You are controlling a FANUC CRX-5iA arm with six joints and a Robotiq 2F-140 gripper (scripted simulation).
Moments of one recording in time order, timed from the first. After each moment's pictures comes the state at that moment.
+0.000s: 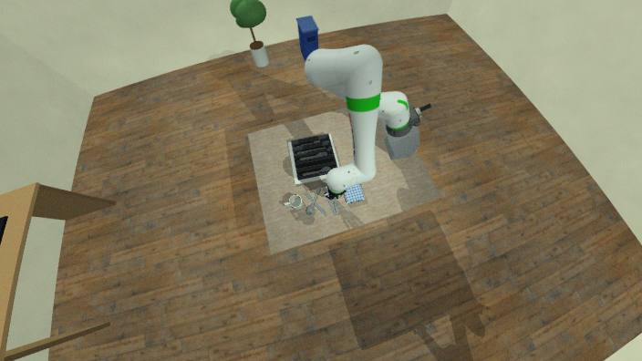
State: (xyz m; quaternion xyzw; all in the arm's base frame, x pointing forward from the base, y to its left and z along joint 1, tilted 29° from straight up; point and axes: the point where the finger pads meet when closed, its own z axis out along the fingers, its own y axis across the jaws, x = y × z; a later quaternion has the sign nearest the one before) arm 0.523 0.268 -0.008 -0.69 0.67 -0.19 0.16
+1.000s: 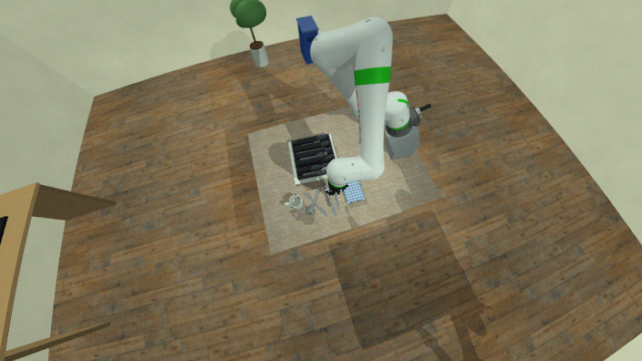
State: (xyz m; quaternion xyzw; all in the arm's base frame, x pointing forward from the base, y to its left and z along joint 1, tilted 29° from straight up) arm 0.476 0.271 0.076 -0.69 0.67 -0.19 0.16
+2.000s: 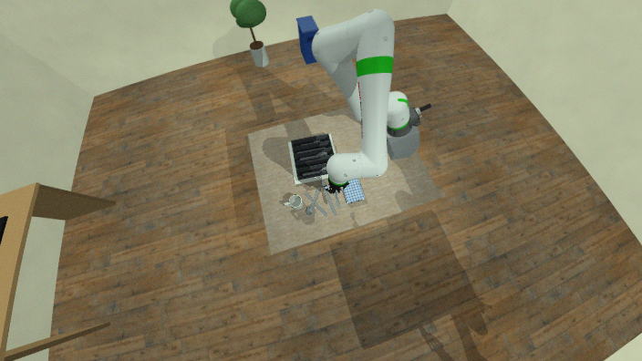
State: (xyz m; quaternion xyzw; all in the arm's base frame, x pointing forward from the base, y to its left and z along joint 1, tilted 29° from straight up) arm 0.458 0.273 0.110 -0.69 0.67 -0.19 0.16
